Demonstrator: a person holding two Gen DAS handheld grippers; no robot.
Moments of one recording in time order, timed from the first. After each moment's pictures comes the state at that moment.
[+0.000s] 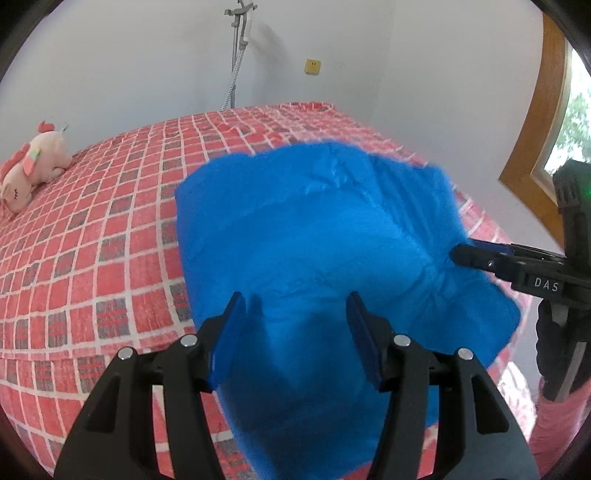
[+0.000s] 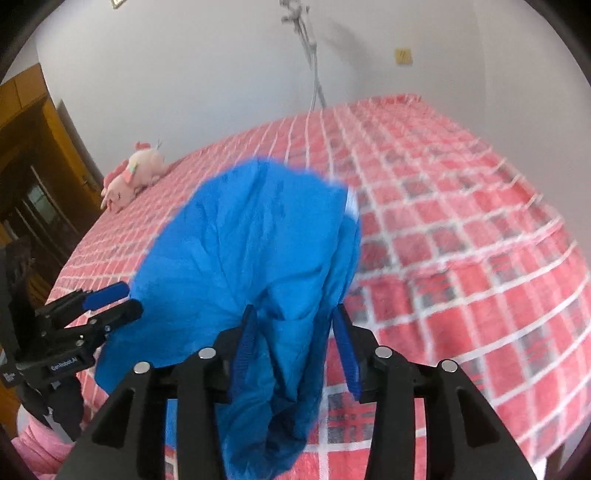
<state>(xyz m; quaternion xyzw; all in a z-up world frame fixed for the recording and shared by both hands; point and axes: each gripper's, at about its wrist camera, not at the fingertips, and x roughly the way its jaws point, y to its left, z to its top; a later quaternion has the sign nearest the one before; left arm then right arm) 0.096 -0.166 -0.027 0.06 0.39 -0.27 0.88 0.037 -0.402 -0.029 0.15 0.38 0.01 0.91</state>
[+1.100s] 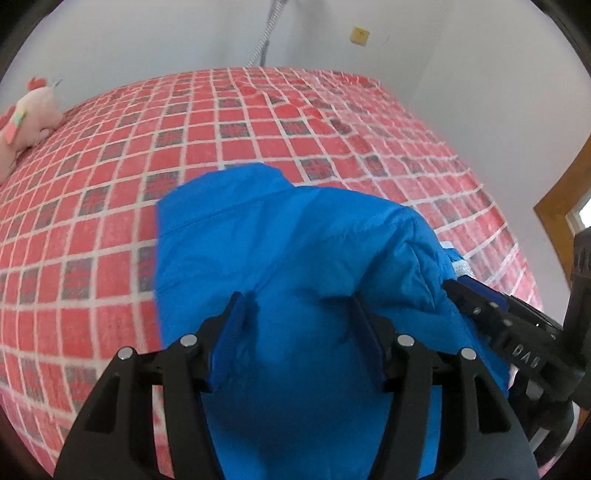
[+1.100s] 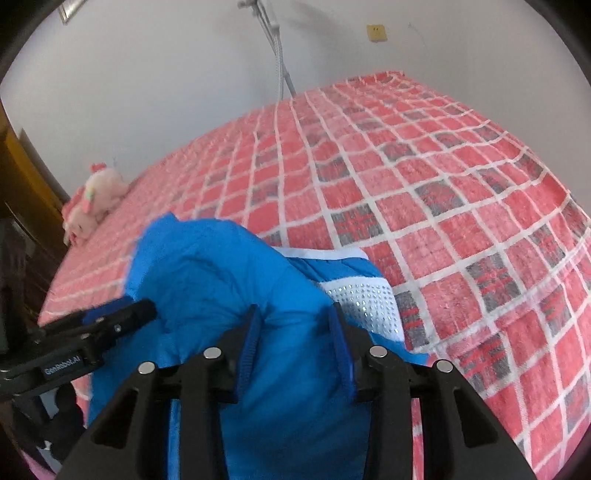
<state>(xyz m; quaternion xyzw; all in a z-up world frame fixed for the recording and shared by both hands) 0.219 -0.200 -0.051 0.01 0.48 -0.22 0.85 0.145 -0.422 -0.063 0.21 0.40 -0.02 0.89</state>
